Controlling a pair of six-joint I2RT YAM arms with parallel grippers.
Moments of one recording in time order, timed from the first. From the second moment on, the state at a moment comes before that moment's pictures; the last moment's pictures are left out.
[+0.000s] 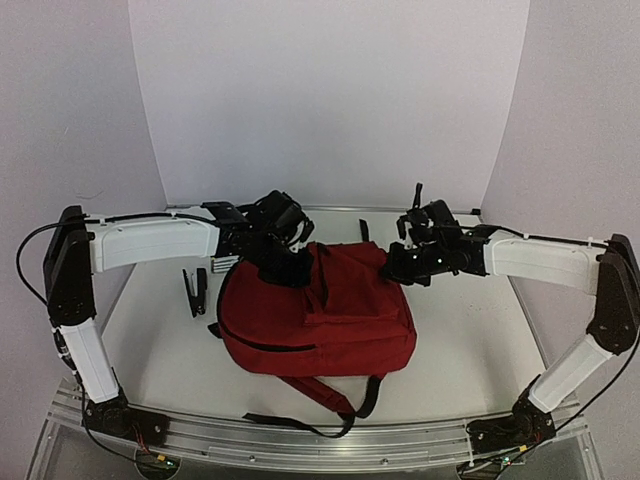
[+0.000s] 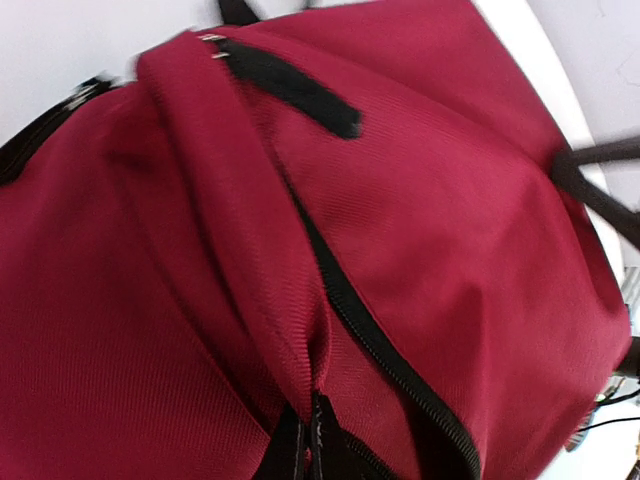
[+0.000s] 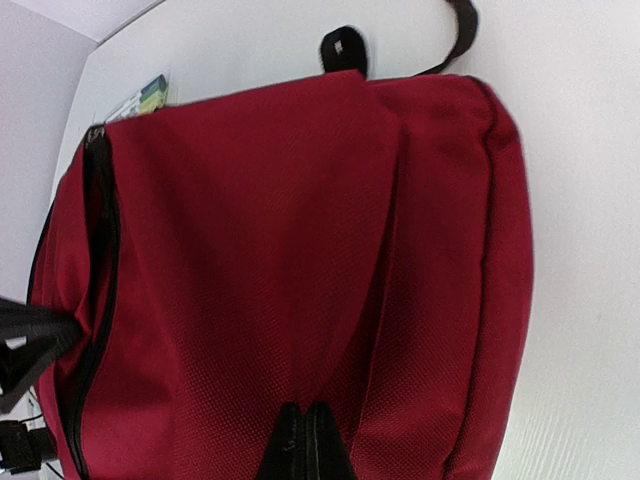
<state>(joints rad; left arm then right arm) -0.91 1.81 1.48 -0.59 0.05 -0.54 0.66 1.55 1.08 -0.34 -0.04 0.70</state>
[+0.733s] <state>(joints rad) -0.94 1.65 1.16 -0.27 0.07 -0.89 0.61 1.69 1.49 -0.55 0.12 0.30</state>
